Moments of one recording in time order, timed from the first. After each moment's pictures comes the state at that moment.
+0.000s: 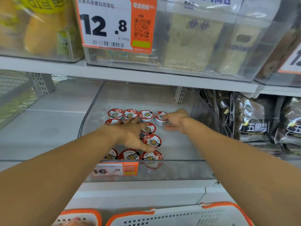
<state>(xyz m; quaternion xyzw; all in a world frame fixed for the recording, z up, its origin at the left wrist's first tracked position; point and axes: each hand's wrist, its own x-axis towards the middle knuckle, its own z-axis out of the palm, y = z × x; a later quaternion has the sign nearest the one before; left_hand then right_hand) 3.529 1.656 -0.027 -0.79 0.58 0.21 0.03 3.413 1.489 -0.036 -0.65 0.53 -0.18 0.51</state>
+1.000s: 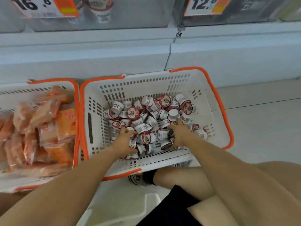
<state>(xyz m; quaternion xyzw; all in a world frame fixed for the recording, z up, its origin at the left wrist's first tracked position) 3.271 1.878 -0.349 -0.75 0.47 0.45 -0.05 3.061 1.707 -0.326 -0.79 0.43 0.34 0.26</state>
